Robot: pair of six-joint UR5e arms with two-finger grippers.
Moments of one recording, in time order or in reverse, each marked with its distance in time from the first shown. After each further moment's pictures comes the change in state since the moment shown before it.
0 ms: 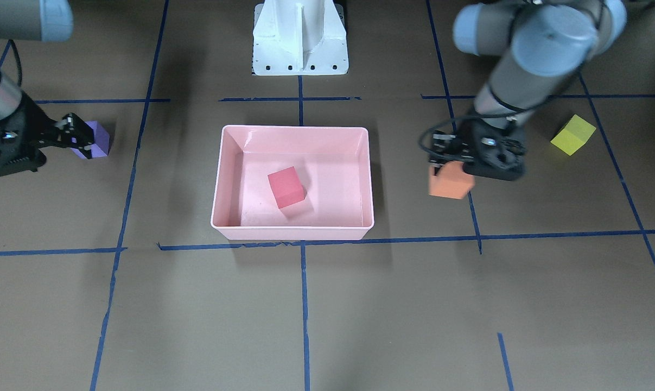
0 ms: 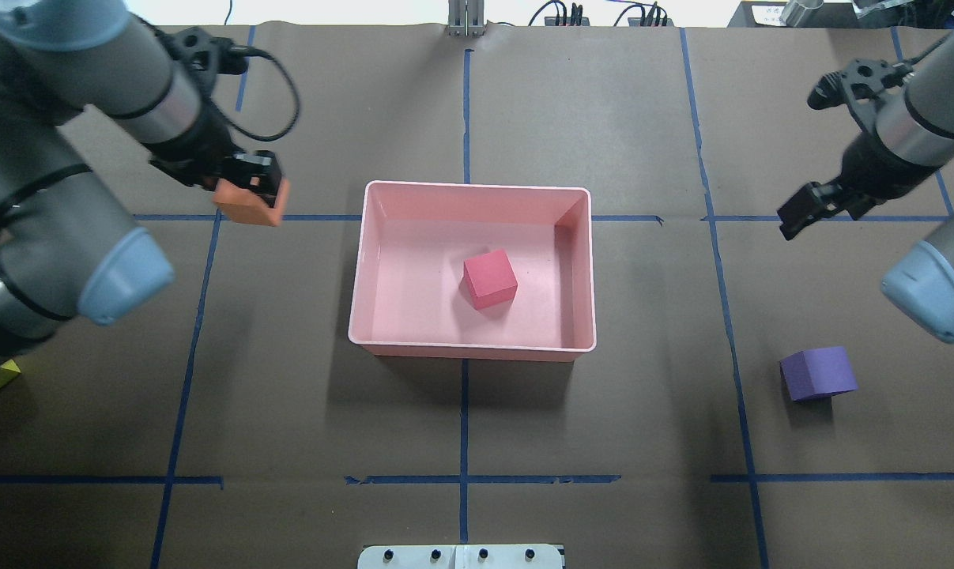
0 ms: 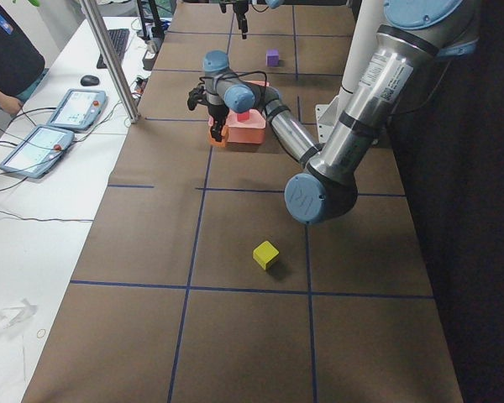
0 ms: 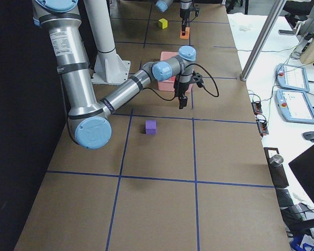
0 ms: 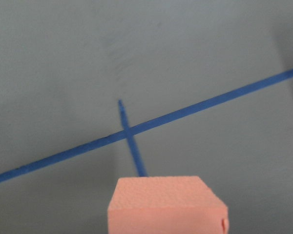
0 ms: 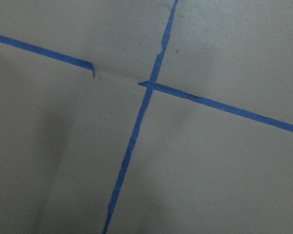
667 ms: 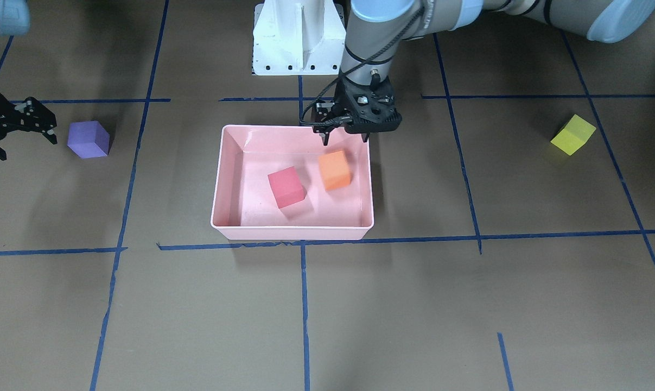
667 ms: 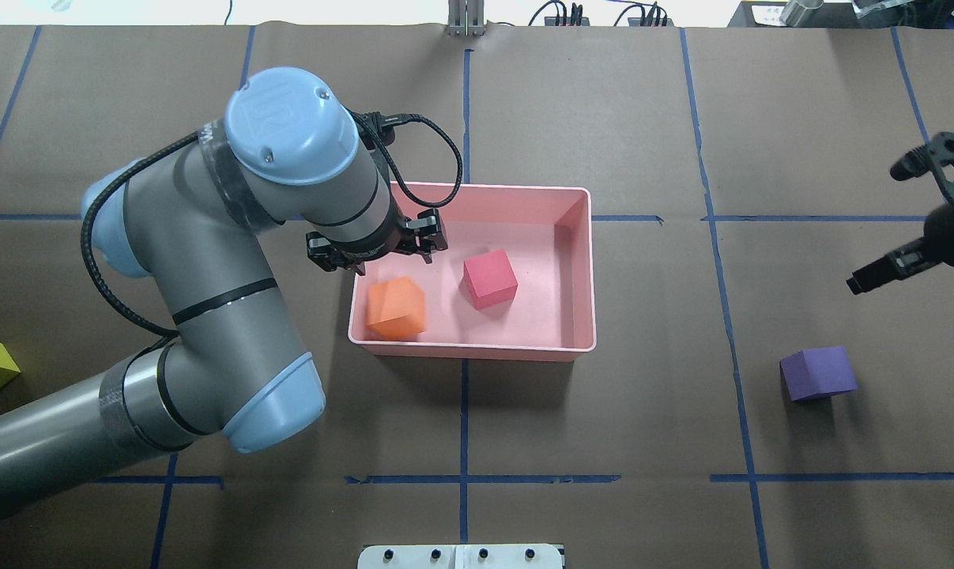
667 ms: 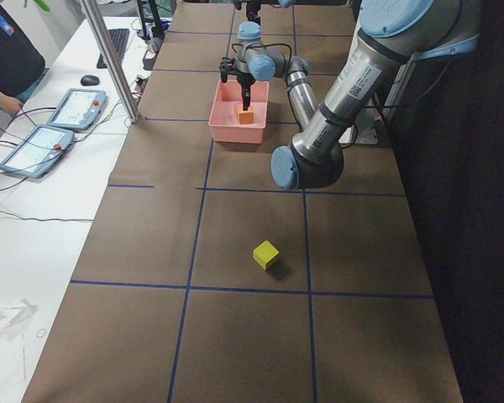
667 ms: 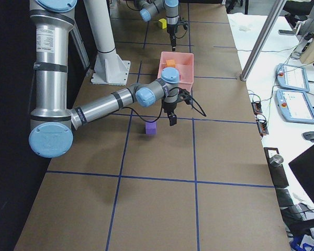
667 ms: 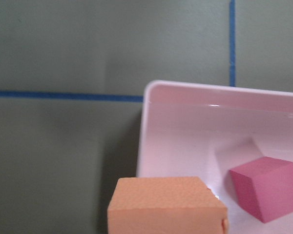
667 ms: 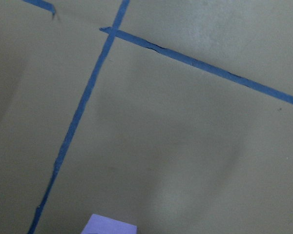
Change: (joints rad) left arm 0.241 -0.151 0.002 0.027 0.213 -0.464; right arm 0.002 -0.298 0.016 0.364 -0.002 0.015
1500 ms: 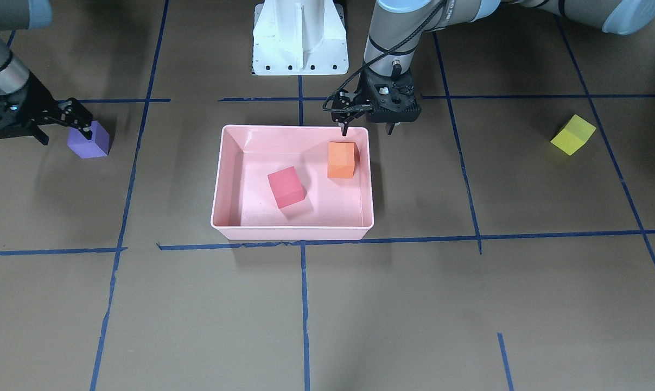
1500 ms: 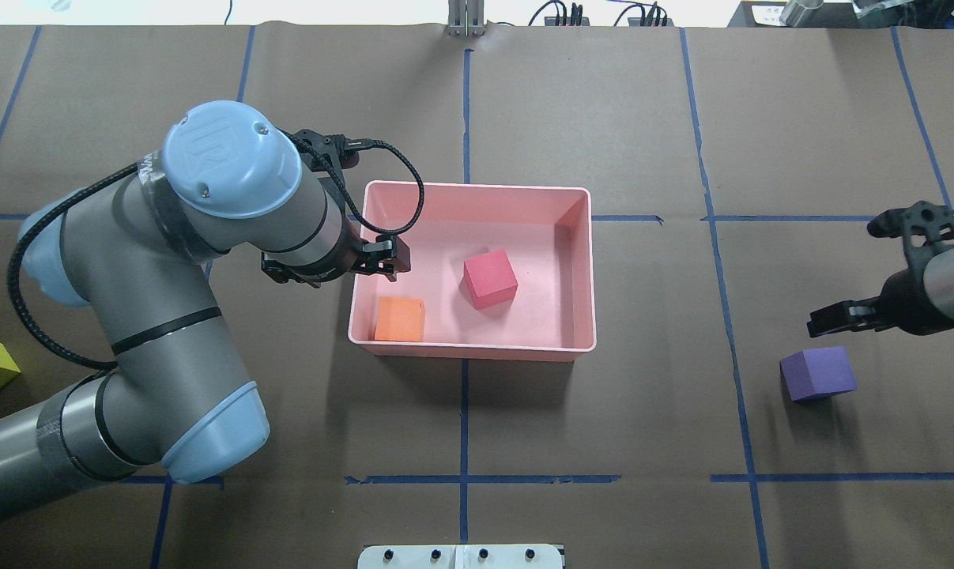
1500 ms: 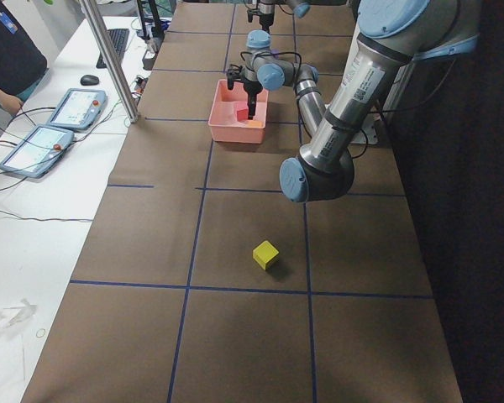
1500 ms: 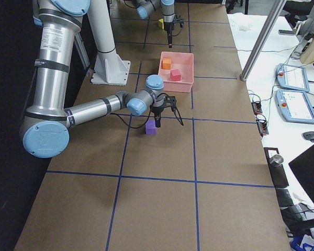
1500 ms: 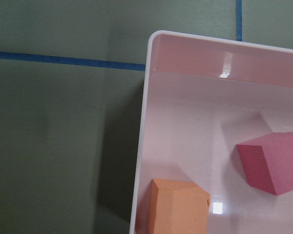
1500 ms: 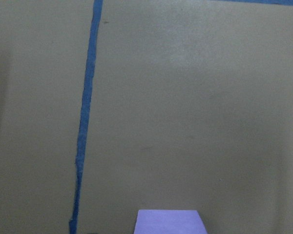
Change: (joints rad) left arm 0.000 0.118 -0.096 0.002 0.015 0.114; right arm -0.234 -0.068 -0.008 0.228 -0.130 0.507
